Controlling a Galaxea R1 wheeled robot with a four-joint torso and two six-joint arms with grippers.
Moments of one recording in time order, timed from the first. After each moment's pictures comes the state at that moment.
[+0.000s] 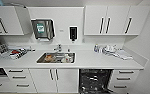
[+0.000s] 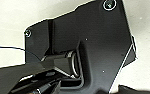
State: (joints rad) left arm 1.52 2.74 -2.26 -0.02 -0.07 0.00; right arm -1.49 2.79 -2.38 0.19 0.02 -0.08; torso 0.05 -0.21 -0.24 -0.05
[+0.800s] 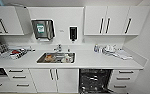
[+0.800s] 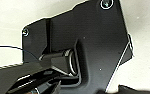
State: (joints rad) left arm 1.52 2.74 -2.26 -0.02 -0.07 0.00; right arm -1.49 2.80 -2.40 0.19 0.01 -0.08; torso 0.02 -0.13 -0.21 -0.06
